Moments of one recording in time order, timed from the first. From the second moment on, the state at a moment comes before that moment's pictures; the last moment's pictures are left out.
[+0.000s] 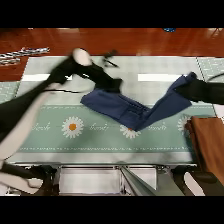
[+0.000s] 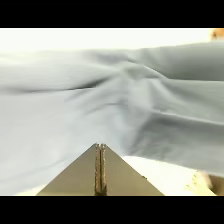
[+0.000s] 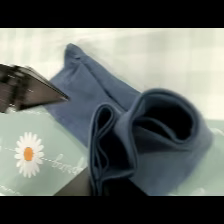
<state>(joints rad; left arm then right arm) -0.43 -1.63 1.56 0.91 -1.19 -1.45 -0.07 -0.80 1.02 -0.88 1.22 1.49</state>
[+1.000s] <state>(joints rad) 0.01 -0.80 0.68 1.00 -1.01 -1.40 0.47 -1.83 1.66 -0.66 0.95 1.53</state>
